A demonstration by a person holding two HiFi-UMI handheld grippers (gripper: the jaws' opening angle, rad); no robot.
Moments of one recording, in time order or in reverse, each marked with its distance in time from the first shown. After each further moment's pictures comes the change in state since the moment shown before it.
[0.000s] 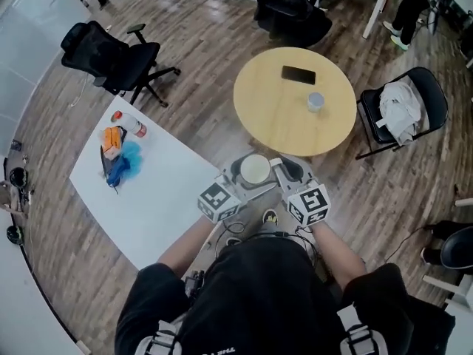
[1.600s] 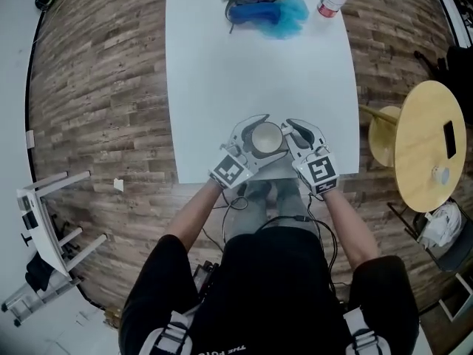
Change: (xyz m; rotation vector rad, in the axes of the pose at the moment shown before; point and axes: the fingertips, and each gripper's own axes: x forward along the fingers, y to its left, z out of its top) left arm -0.393 0.058 -0.226 -0.084 -0.042 0.801; right arm 0.180 0.405 -0.208 -0.253 0.354 0.875
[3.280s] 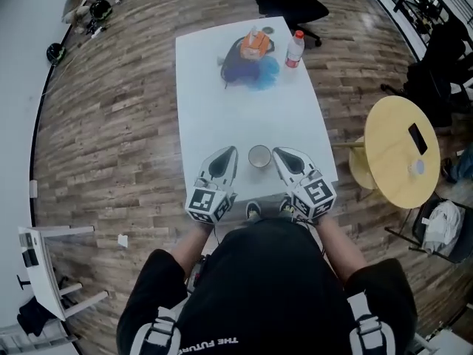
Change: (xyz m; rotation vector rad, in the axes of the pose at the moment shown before) left arm -0.139 0.018 0.139 -0.164 -0.143 0.466; right arm -0.096 0.068 0.143 0.075 -0.268 -0.078
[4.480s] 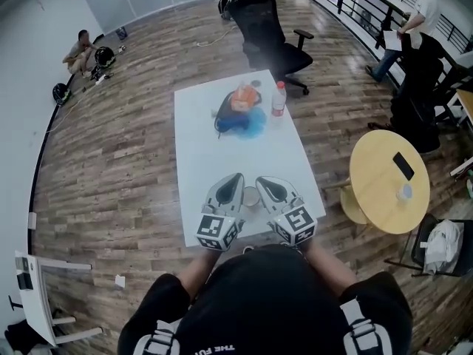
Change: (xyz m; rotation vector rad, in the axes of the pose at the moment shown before) left arm 0.023 -0.067 0.073 0.067 -0.092 -0.031; right arm -0.014 0.012 0.065 -0.099 -0.102 -0.022
